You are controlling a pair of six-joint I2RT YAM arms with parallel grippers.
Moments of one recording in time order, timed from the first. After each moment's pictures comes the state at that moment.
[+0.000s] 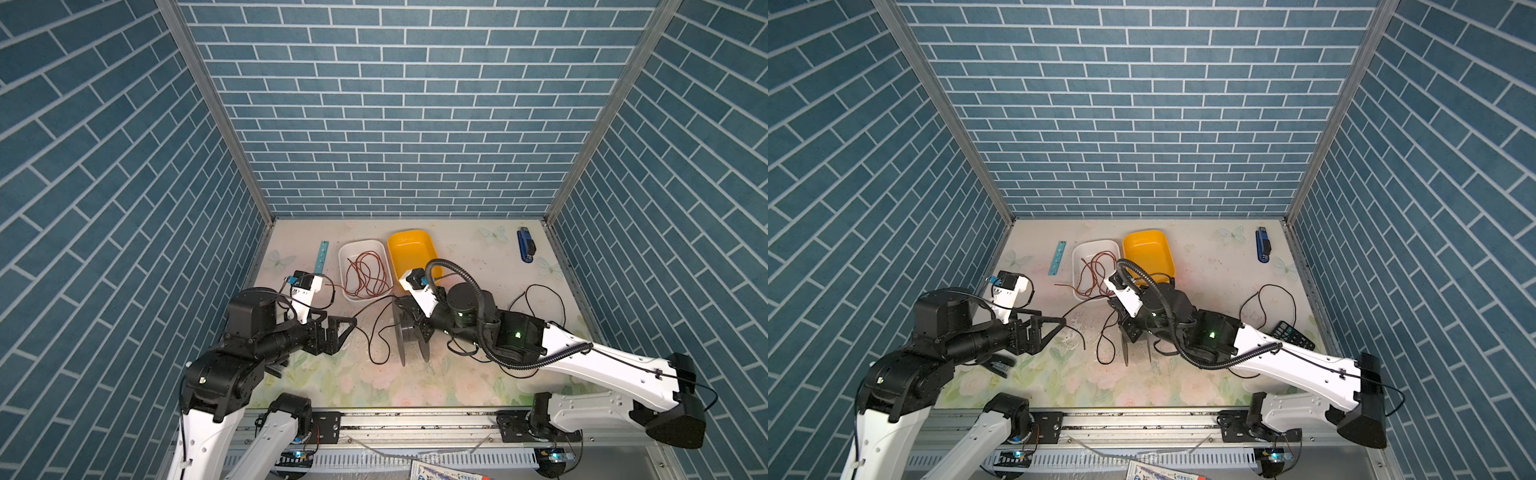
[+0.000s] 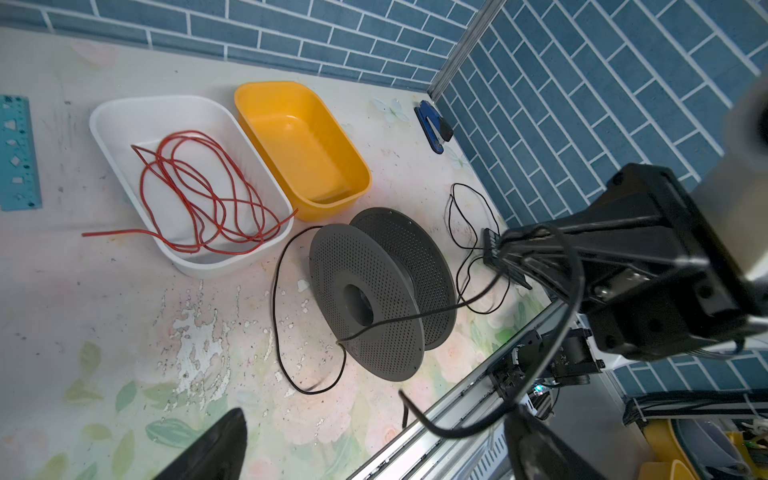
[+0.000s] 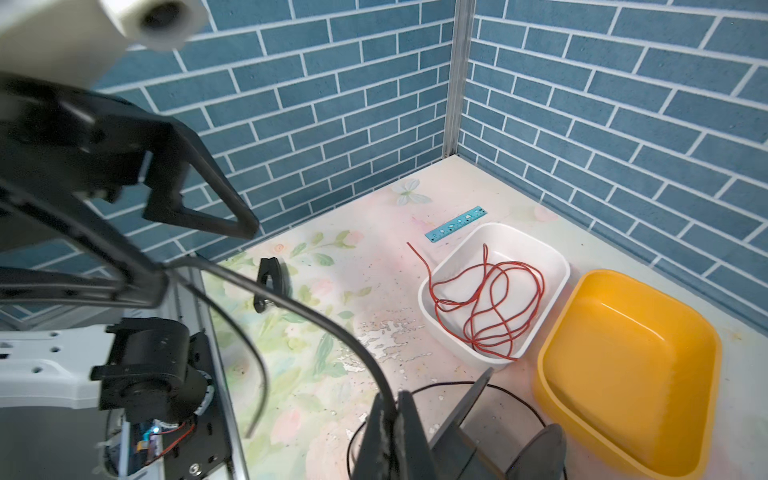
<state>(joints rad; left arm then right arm) -0.24 0.67 1.12 -1.10 0.53 -0.25 1.23 1.19 1.12 -0.26 0.12 0.11</state>
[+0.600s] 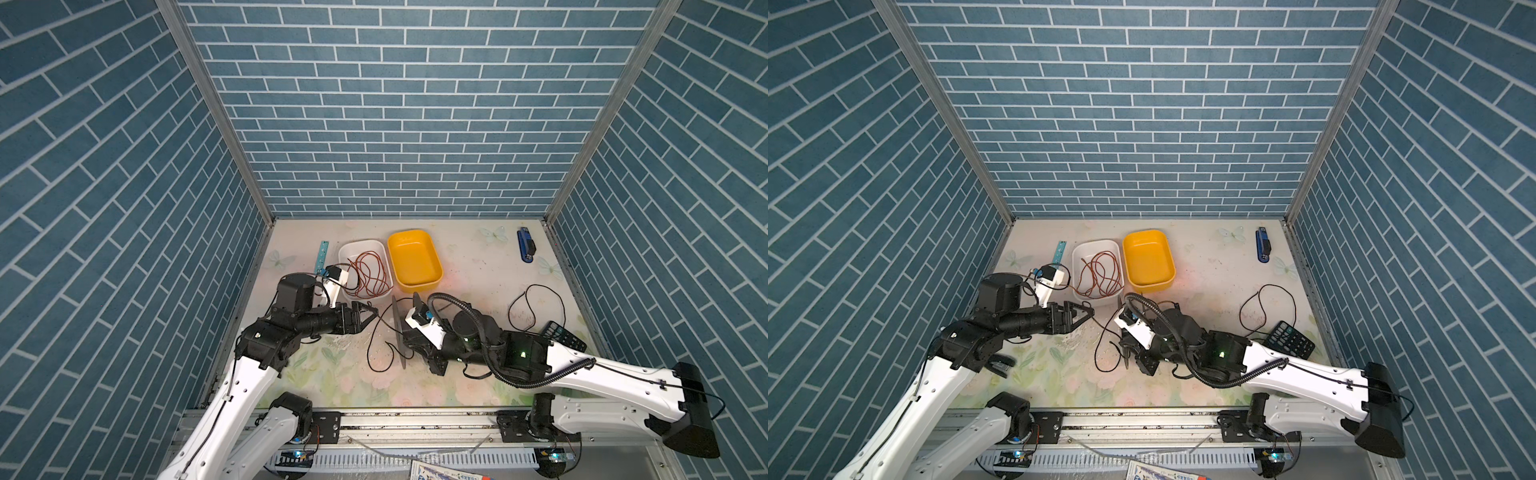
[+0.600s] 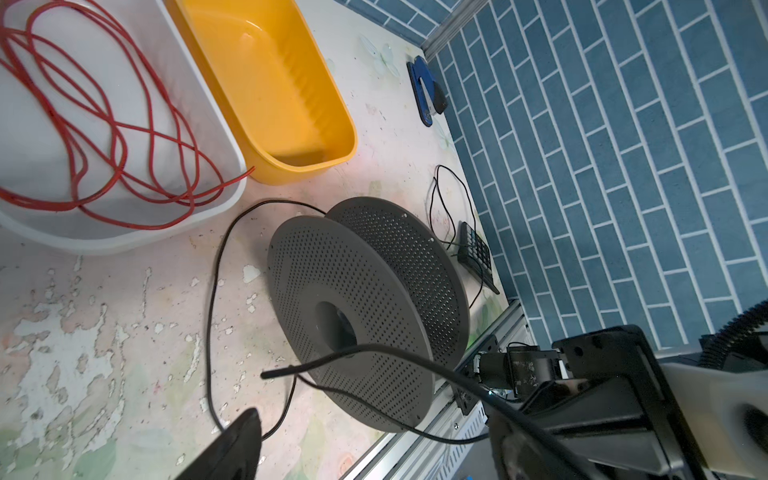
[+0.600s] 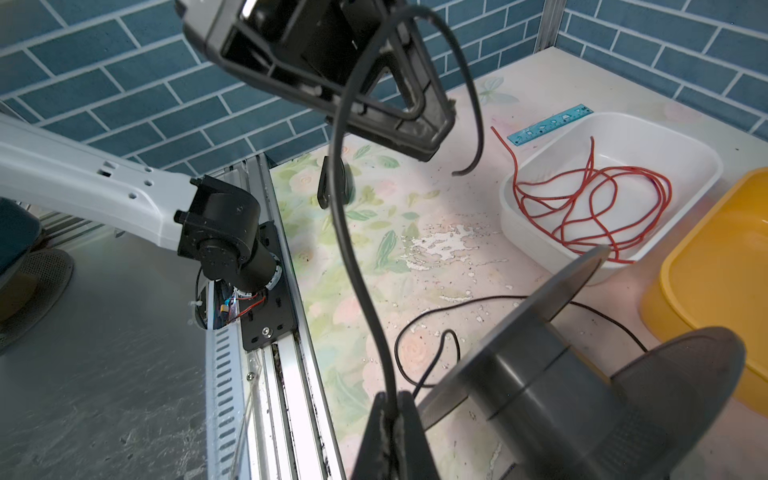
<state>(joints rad) -0.36 0.81 0.87 -0.72 0.58 -0.49 1.25 1.05 0.82 -0.25 -0.08 0.14</state>
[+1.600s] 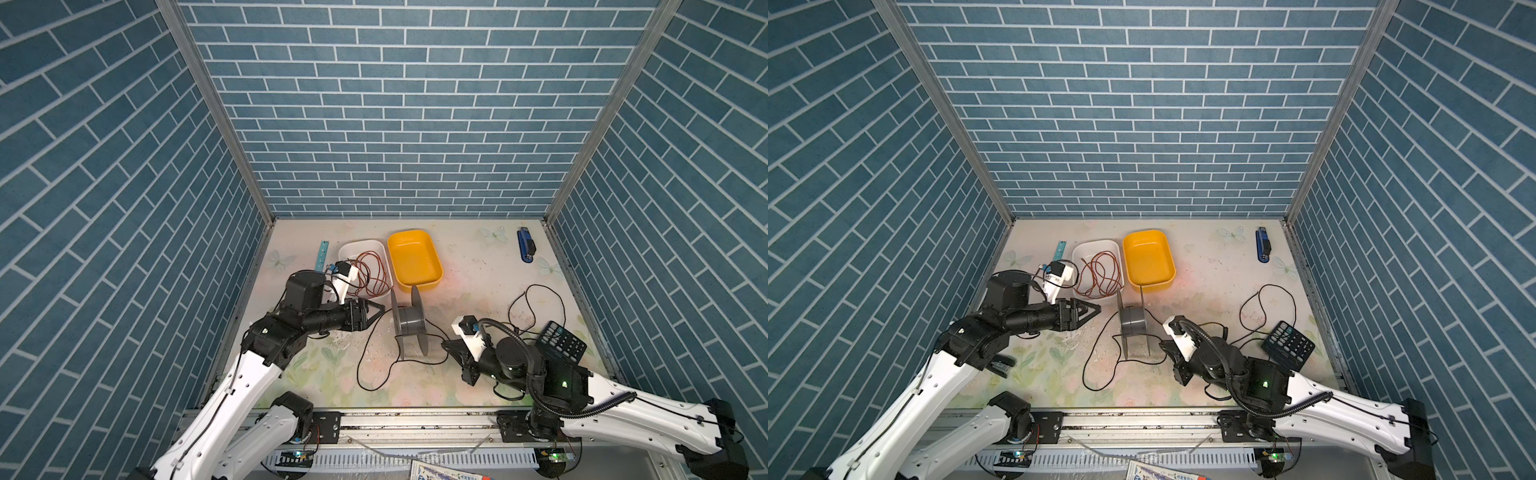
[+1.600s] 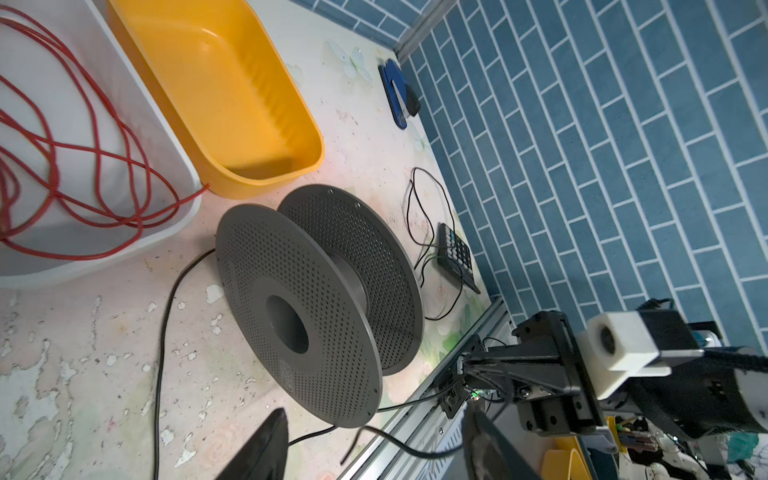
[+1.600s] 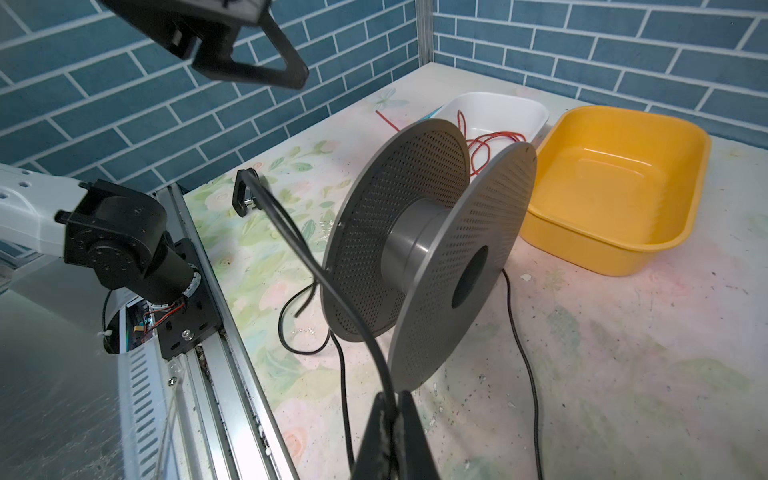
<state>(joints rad) -0.49 0.86 0.90 -0.65 0.53 -0.54 1.26 0.61 0.49 -0.27 0.18 0.25</state>
